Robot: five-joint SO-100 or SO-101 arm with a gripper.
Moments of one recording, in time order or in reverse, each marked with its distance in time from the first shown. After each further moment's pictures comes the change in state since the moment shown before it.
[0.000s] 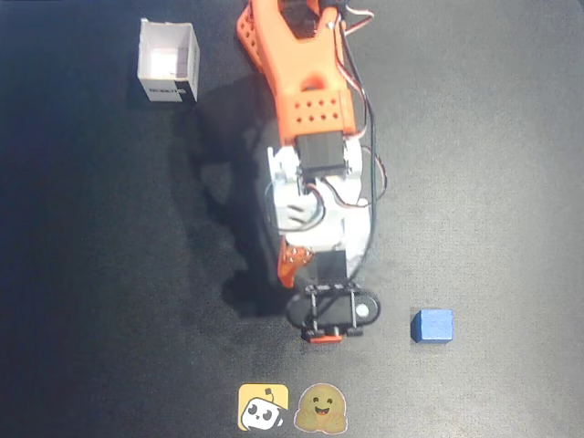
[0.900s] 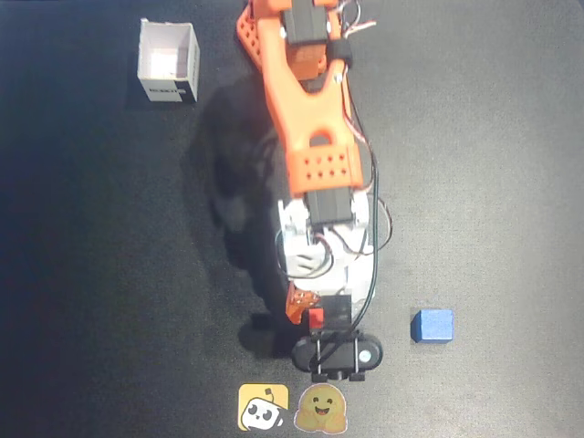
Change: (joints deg) arm -0.4 -17.6 -11.4 -4.9 2.5
